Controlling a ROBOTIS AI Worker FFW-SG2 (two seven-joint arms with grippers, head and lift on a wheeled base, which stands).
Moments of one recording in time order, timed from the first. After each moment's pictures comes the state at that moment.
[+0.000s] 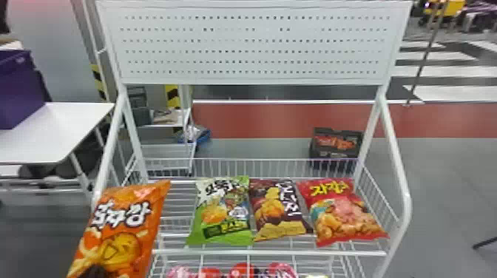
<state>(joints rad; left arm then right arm) 0.82 0.34 -0.07 -2.08 0.26 -0.40 0.27 0.81 -0.35 0.15 -2.19 -0.16 -0.22 -0.19</state>
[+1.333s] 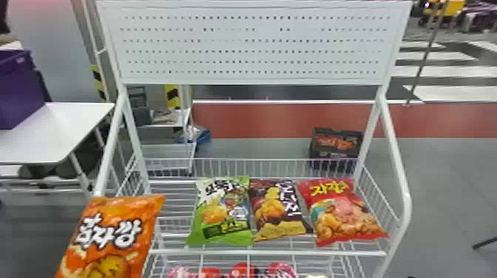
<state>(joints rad) 0.93 0.34 -0.06 -2.06 0.20 -0.57 0.27 0.79 -0.34 0.15 -2.17 -0.17 -0.22 -0.19</state>
